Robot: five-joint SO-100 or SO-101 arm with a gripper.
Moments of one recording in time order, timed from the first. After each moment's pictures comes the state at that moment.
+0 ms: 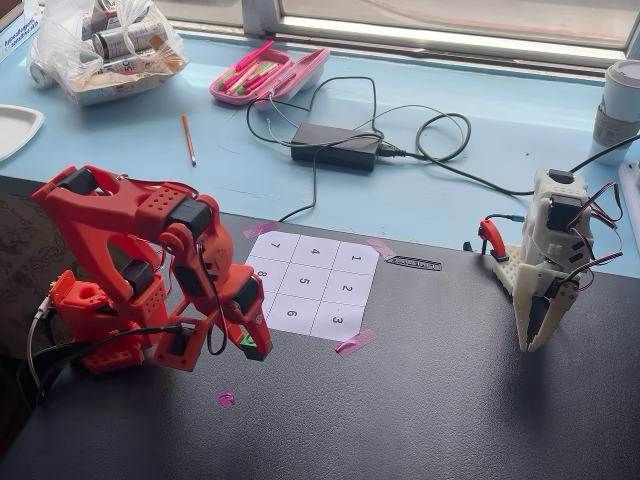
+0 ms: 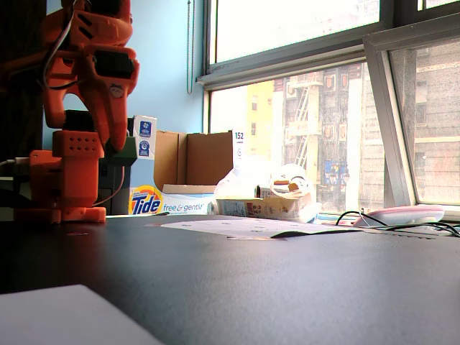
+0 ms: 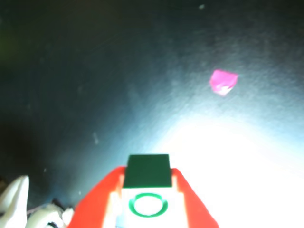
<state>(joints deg) 7.6 127.5 112.3 67.9 8.3</state>
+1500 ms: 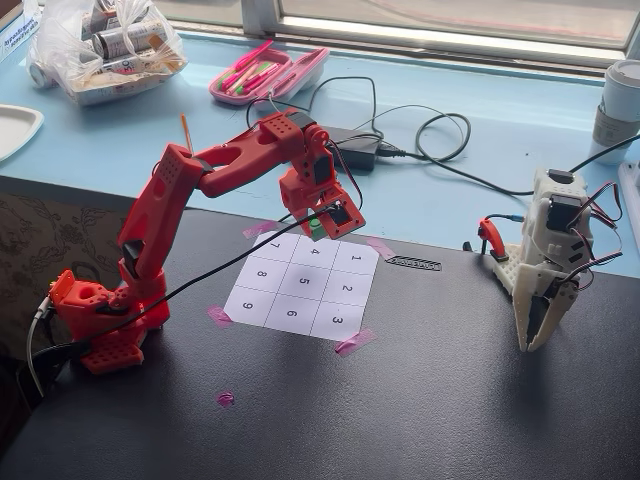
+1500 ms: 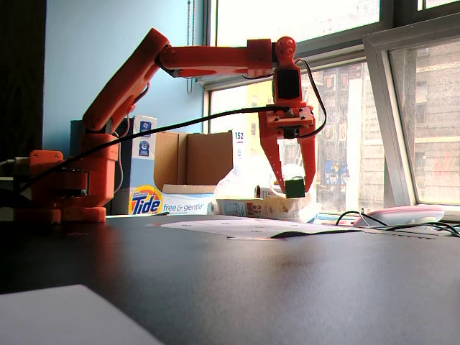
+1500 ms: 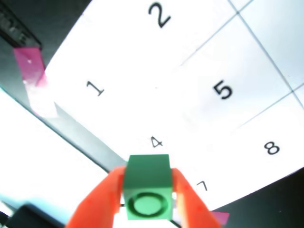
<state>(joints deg) -47.1 59.9 44.6 81.7 9.0</state>
